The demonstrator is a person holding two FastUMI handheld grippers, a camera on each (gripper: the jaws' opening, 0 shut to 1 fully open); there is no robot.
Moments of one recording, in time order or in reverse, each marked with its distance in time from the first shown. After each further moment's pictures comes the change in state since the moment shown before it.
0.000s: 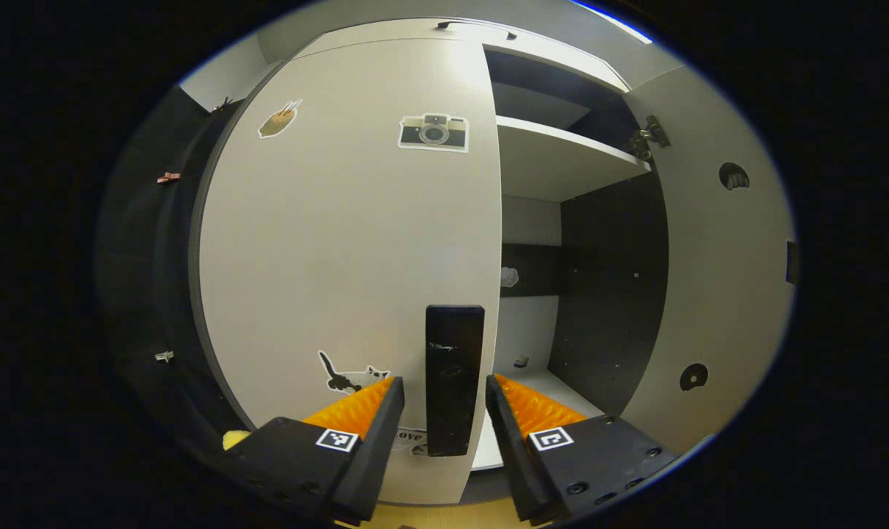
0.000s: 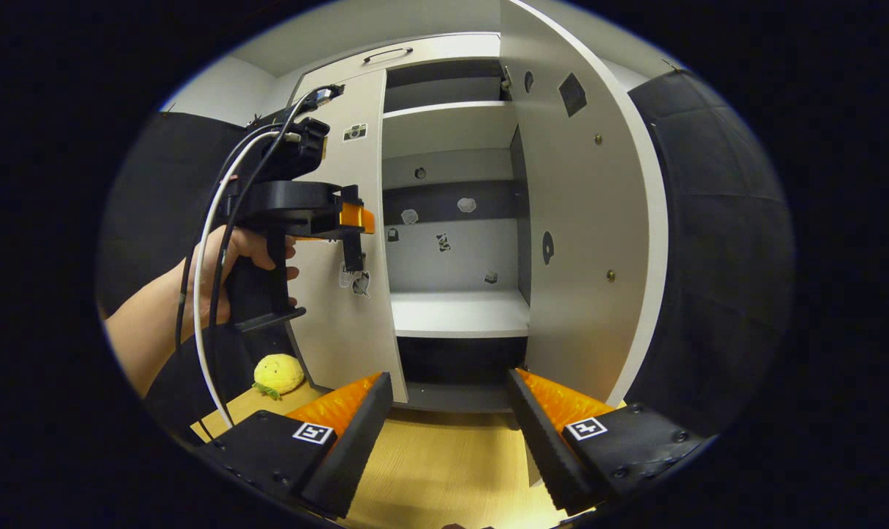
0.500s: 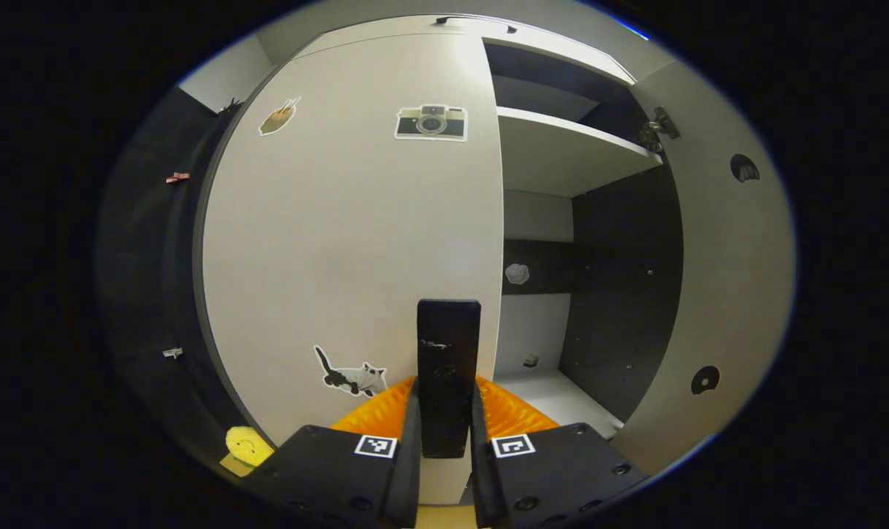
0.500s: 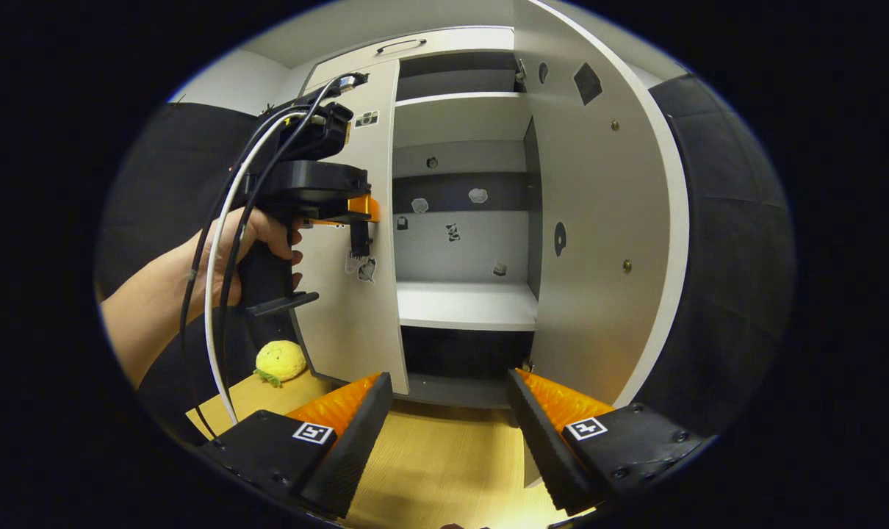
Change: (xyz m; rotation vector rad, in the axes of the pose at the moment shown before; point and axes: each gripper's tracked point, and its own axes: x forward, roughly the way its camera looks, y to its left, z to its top) left arm 0.004 0.000 -0.005 -0.023 -0.004 0.049; right arm 0.004 0.000 -0.011 -0.033 0.035 0.035
